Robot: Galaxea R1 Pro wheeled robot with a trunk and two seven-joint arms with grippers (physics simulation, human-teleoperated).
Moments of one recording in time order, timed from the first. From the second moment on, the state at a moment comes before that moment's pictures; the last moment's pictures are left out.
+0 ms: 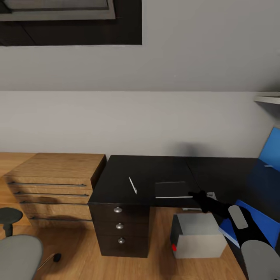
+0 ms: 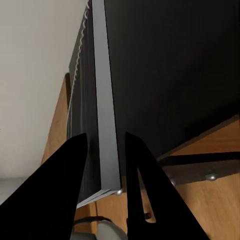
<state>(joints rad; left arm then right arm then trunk) 0.07 -0.02 0.03 -0.48 0.36 -0.73 0.03 -0.66 -0.17 -0.42 -0.71 -0.73 0.88 0.36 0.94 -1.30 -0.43</state>
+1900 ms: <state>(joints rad) 0.07 -0.02 0.03 -0.47 0.36 -0.72 0.03 -0.64 -0.17 -0.42 -0.69 -0.72 0.83 0.36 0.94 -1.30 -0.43</state>
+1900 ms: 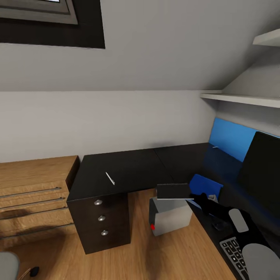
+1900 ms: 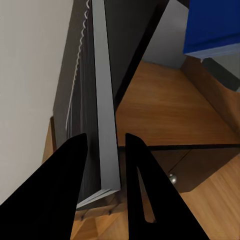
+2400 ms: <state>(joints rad) 0.07 -0.02 0.03 -0.47 0.36 -0.72 0.03 -0.64 -0.16 -0.42 -0.70 -0.73 0.83 0.37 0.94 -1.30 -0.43</state>
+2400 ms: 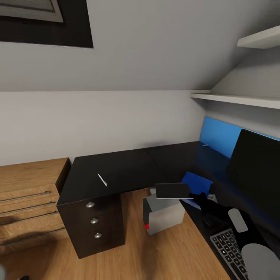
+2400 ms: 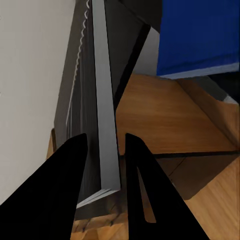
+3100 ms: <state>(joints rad) 0.07 -0.02 0.03 -0.47 0.36 -0.72 0.03 -0.64 -0.17 -0.42 -0.70 -0.72 0.73 0.41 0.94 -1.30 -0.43</state>
